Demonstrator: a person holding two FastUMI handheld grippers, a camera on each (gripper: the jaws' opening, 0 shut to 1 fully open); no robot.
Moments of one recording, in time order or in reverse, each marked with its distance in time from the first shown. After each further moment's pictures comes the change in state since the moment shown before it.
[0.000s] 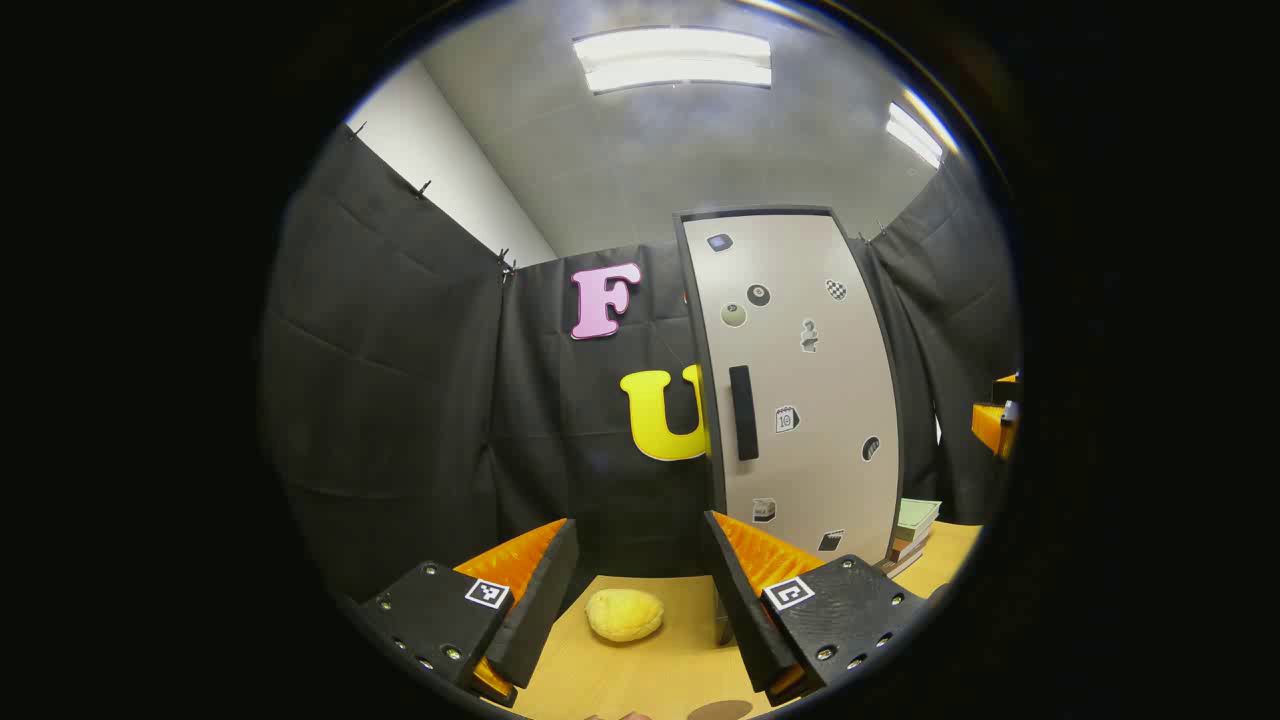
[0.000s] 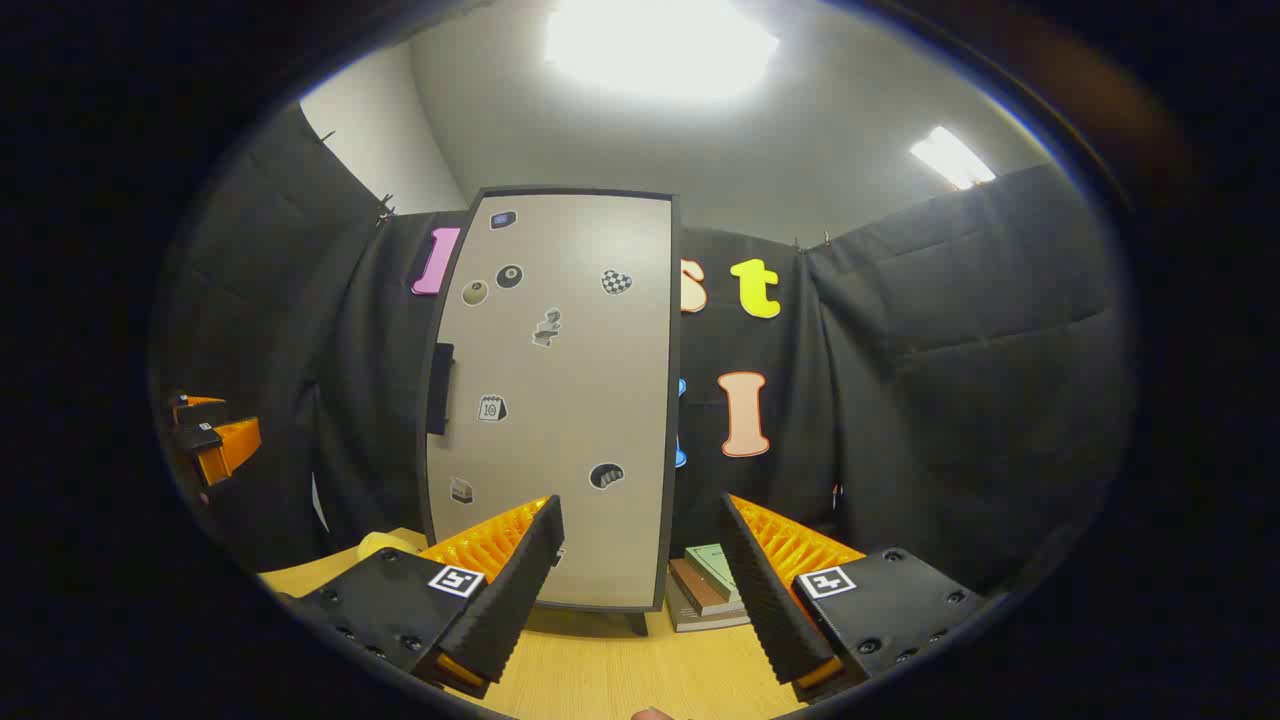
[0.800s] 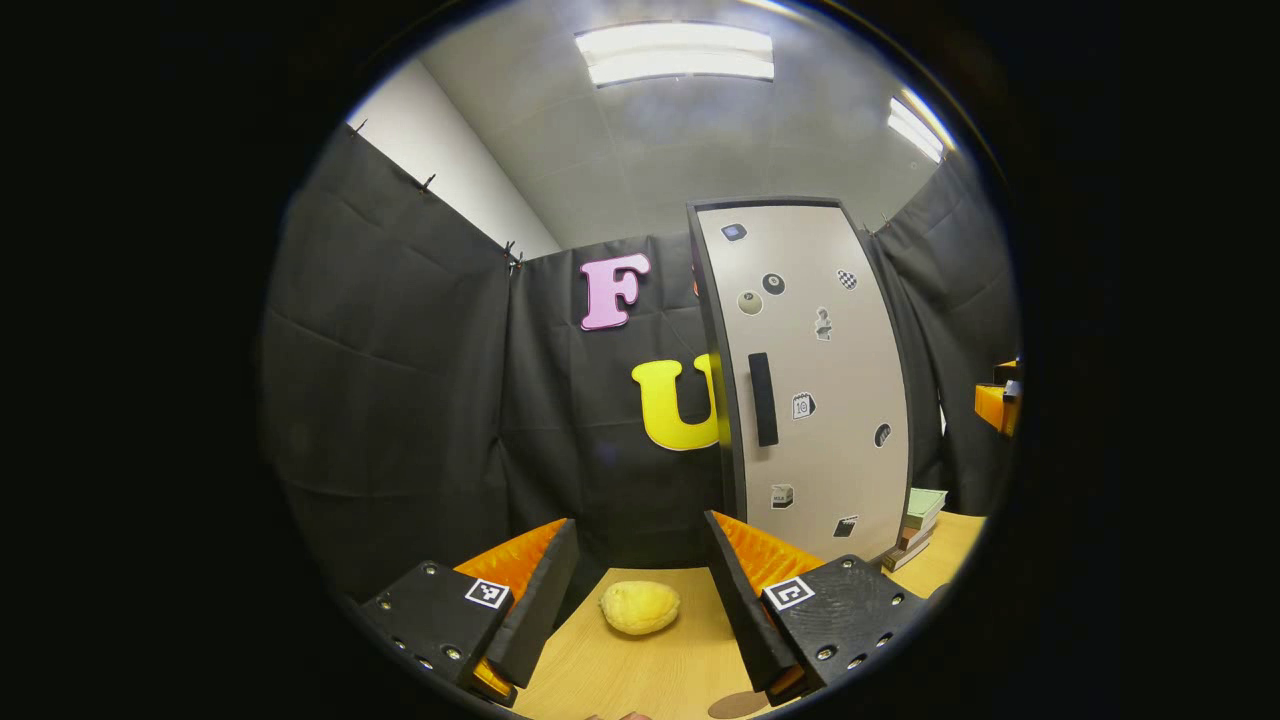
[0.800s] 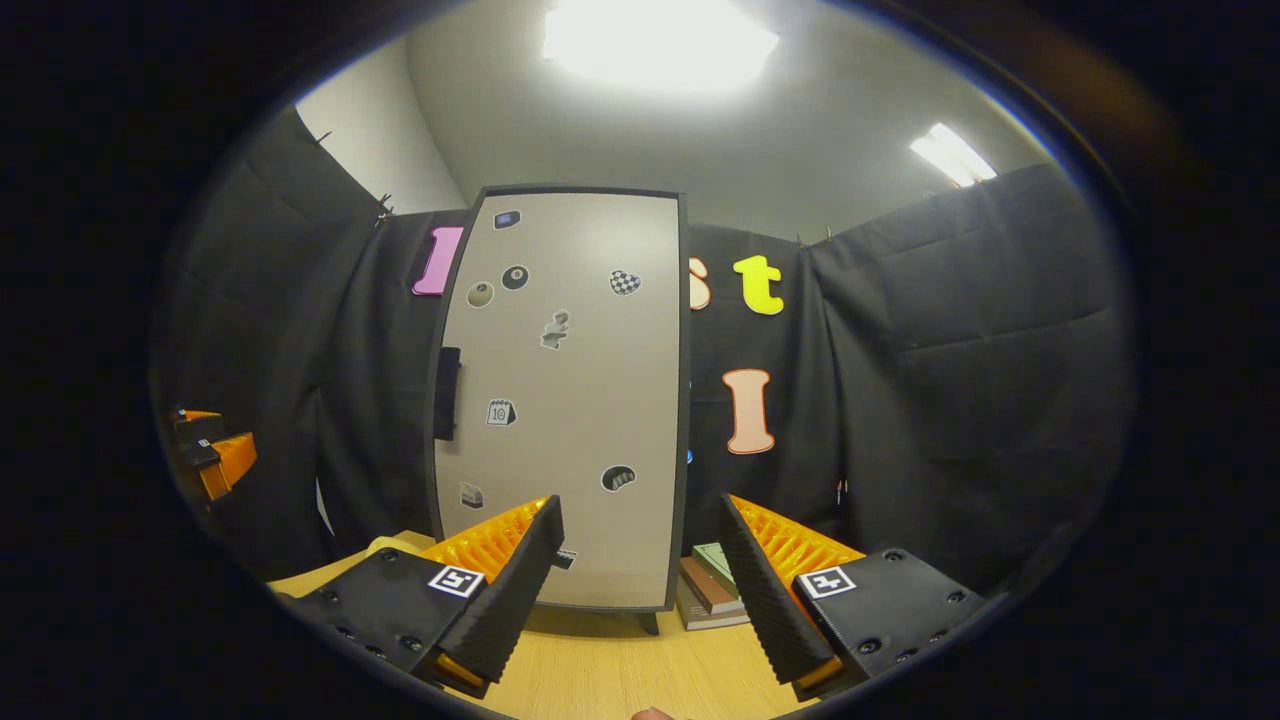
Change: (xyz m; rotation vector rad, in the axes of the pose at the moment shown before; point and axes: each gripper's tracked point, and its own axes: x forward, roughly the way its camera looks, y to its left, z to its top) left arm 0.004 0.019 -0.007 0.009 0.017 0.013; right arm 0.007 0.013 0.003 0.007 0.020 0.003
